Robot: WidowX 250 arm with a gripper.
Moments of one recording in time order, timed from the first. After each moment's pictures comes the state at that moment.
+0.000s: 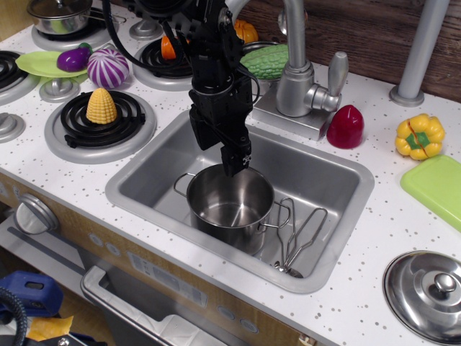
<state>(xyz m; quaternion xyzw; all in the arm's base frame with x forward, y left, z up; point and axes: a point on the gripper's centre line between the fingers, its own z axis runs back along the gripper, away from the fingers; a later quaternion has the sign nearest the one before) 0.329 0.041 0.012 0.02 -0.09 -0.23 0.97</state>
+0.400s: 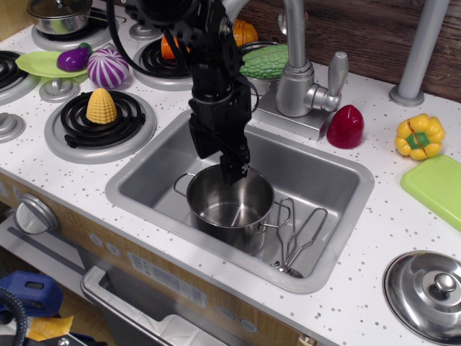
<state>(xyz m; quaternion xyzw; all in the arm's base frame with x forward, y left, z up) 0.325 0.039 -0.001 0.01 -0.08 -0.23 0.97</state>
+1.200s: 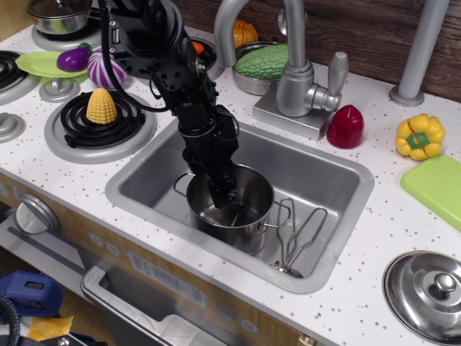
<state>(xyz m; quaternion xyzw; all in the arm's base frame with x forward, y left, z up) 0.322 0.049 -0.038 -0.03 -0.10 -0.25 0.96</state>
